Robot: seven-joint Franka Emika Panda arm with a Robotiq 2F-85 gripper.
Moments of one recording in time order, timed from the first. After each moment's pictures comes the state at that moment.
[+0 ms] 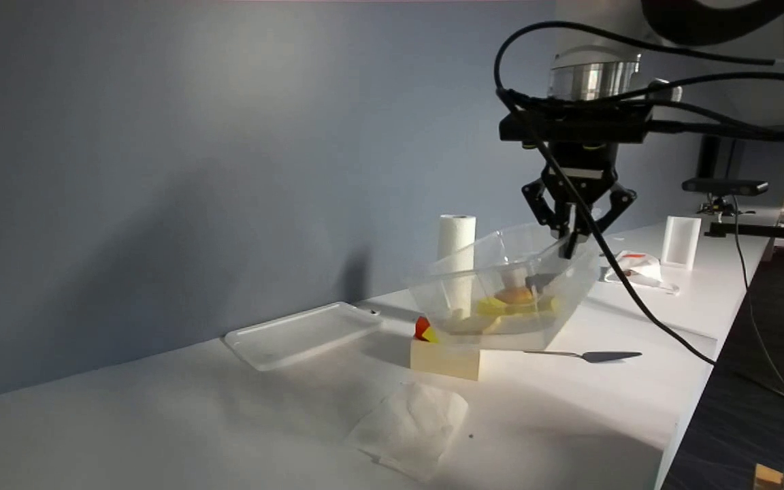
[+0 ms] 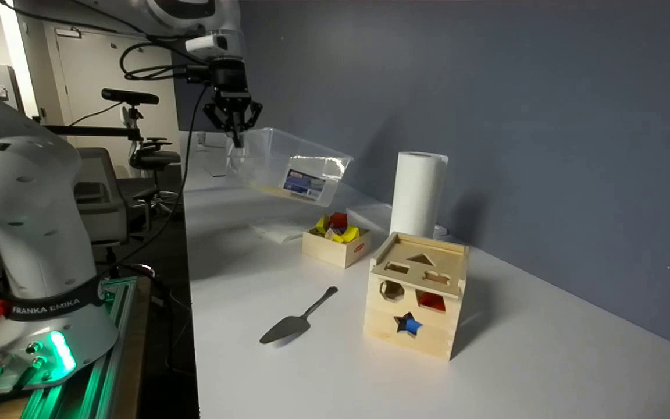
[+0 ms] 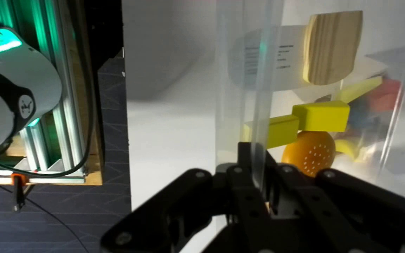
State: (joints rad) arm 0.06 -0.76 0.28 -2.48 -0.02 1.80 1.76
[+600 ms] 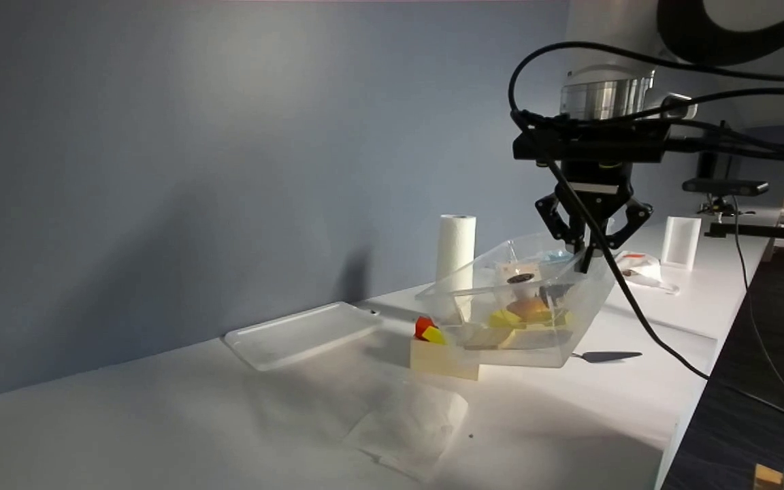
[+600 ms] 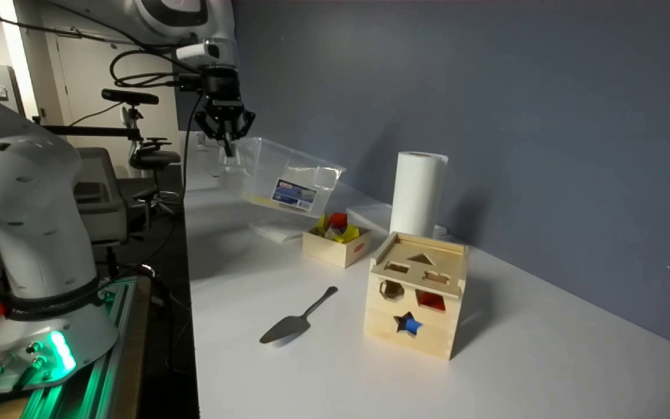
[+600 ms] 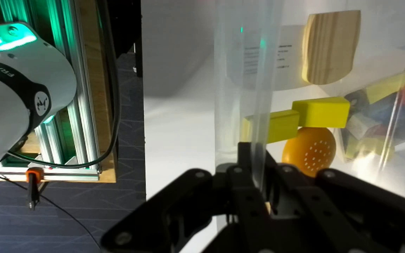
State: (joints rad) arm 0.06 -0.80 0.28 -2.54 -0.02 1.79 1.76
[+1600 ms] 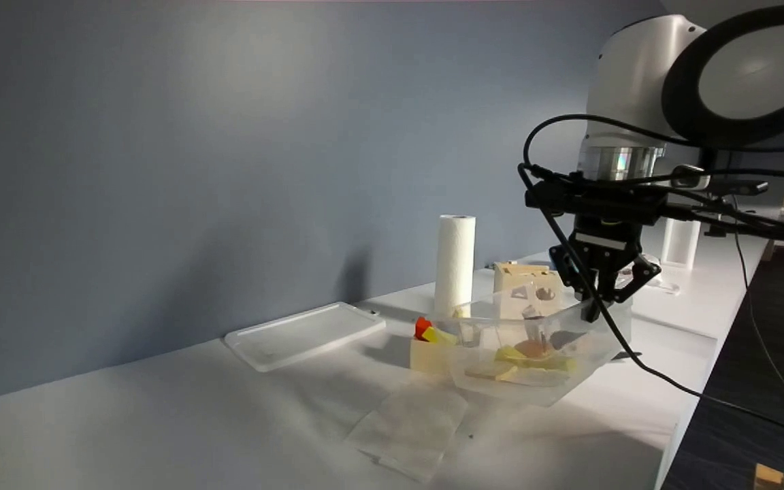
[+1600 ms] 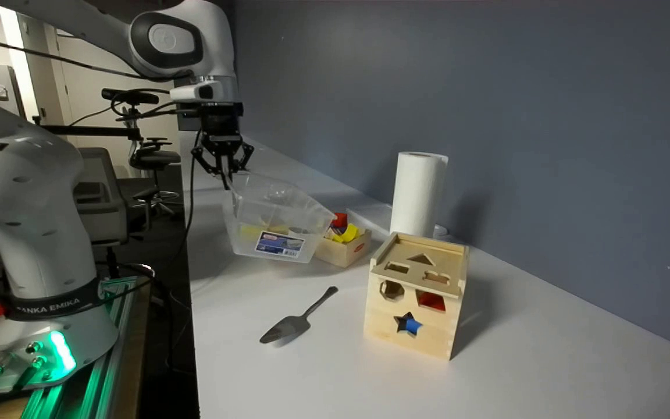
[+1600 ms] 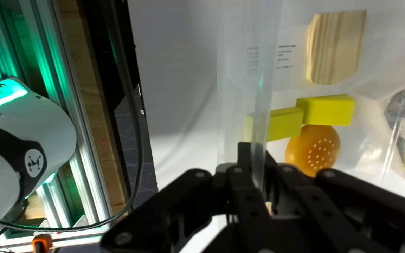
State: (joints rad) arm 0.04 -0.87 0.22 -2.77 0.08 1.98 1.81
